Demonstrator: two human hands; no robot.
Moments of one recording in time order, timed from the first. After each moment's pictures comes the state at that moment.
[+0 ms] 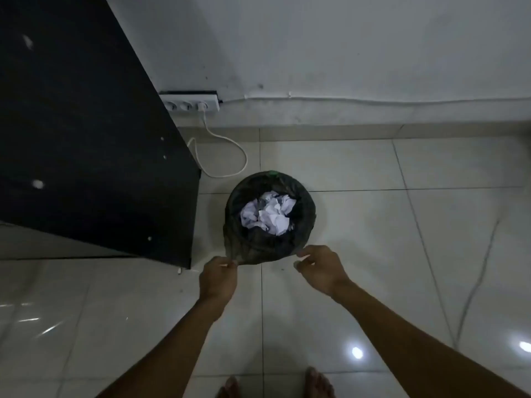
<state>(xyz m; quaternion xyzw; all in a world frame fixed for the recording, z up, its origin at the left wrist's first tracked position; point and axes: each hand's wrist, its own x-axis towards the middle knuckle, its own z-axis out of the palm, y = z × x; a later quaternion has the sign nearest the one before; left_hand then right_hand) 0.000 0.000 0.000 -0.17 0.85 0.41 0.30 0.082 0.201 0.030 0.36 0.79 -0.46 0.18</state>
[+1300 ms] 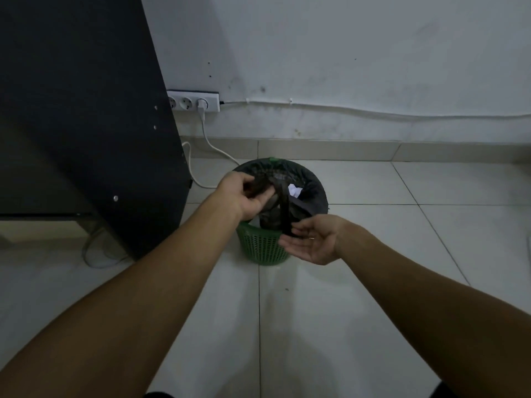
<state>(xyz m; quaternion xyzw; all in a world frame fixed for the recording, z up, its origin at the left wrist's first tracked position) -0.056 0.065 -0.026 -0.22 0.37 0.82 0.37 0.042 0.202 -0.082 0.46 0.37 -0.78 0.20</state>
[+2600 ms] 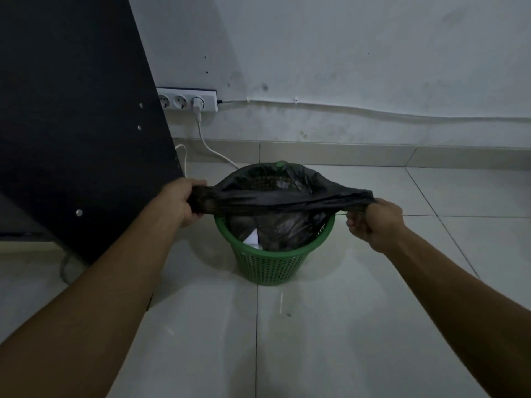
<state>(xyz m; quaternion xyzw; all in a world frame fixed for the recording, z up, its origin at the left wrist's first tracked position) -0.151 0.024 -0.078 -0.25 0.60 0.69 0.31 0.017 0.290 -0.098 0.47 0.55 -0.67 -0.16</state>
